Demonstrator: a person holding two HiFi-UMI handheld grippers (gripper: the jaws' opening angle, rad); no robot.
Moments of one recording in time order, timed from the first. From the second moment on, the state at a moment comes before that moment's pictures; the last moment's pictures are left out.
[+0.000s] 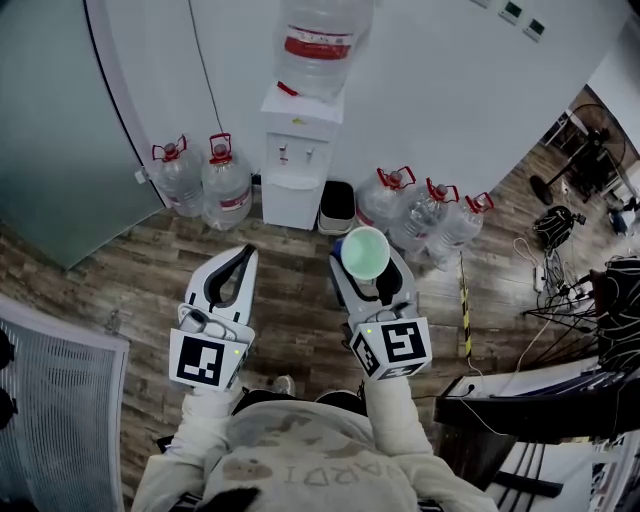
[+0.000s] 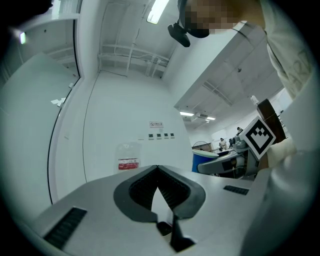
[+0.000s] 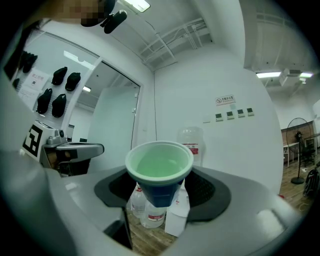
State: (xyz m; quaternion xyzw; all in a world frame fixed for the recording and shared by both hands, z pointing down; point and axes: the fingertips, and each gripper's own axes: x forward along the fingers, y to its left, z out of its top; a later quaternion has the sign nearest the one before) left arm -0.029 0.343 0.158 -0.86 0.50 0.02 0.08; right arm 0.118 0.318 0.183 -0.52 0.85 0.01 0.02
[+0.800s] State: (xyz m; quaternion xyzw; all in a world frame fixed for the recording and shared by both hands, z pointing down) left arm -0.058 0.284 0.162 -0.86 0.50 0.03 0.08; right arm 0.098 0.263 0.194 -0.53 0.85 0.00 0.00
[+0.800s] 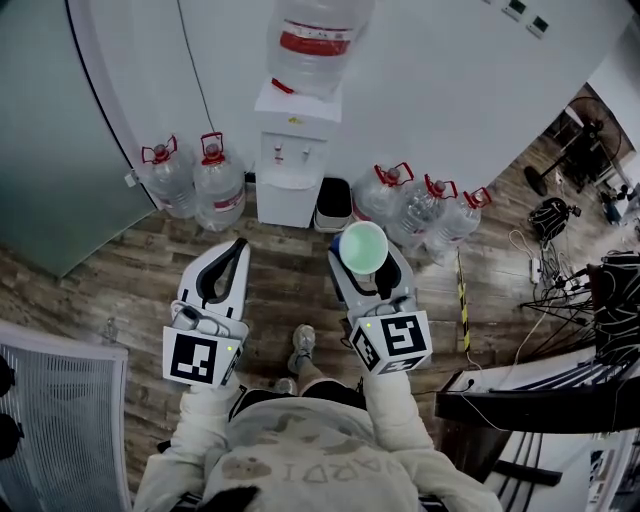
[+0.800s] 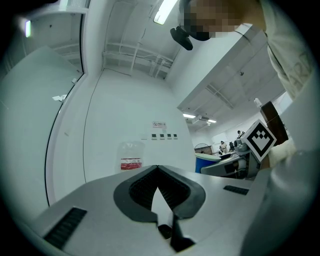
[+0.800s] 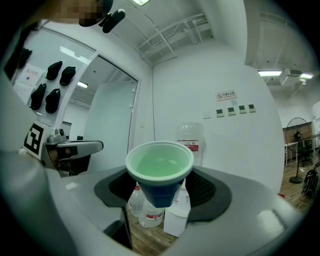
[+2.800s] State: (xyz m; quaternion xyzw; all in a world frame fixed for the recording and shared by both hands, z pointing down) left arm -0.044 -0.018 0.172 -0.83 0.54 0.01 0.09; right arm 0.104 -0.068 0.239 -0.47 0.88 -0.03 -0.01
